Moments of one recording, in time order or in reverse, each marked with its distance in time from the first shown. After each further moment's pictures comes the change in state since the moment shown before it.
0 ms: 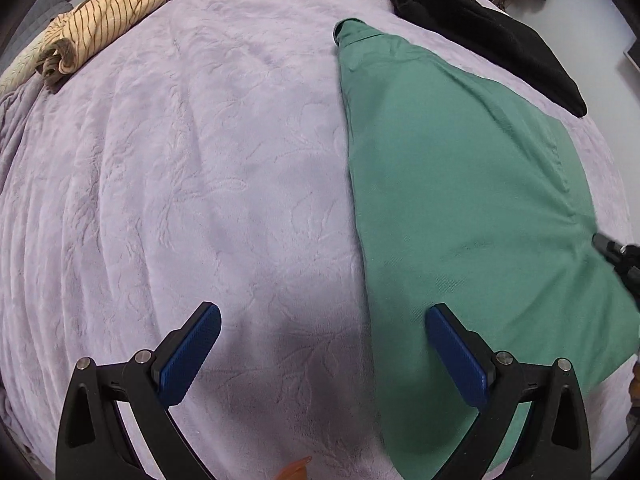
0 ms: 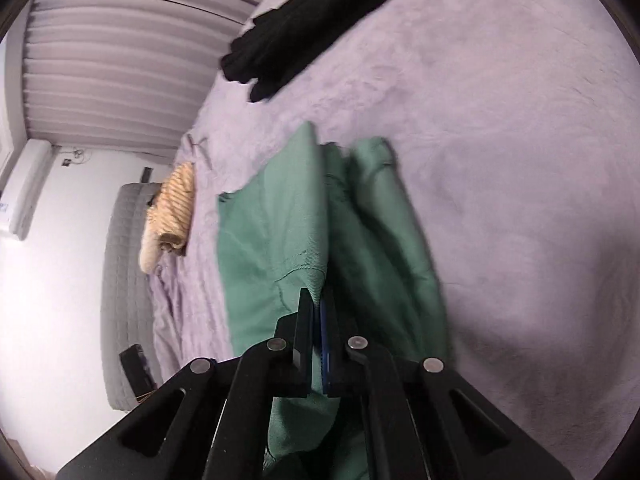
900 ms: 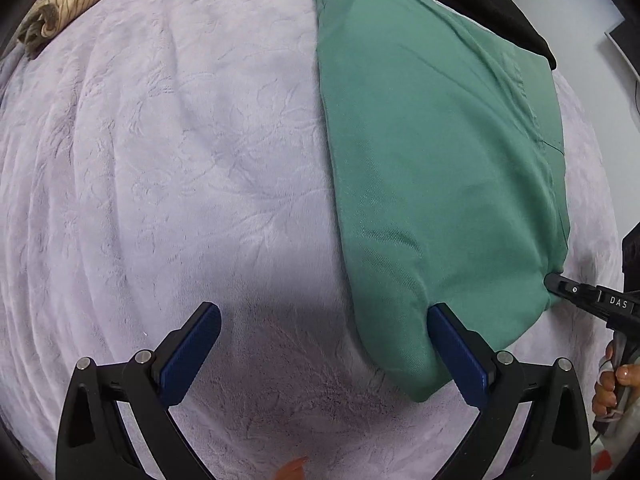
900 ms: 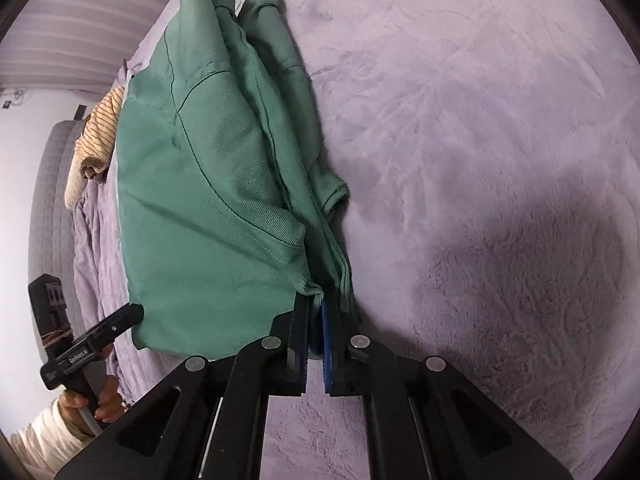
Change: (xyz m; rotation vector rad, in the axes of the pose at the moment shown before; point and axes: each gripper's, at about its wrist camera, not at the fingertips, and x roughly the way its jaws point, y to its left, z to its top) left arm -0.007 -0.011 -0.075 0.037 0.115 -0.098; right arm 0.000 -0.039 -0.102 -0.077 0.173 -0.252
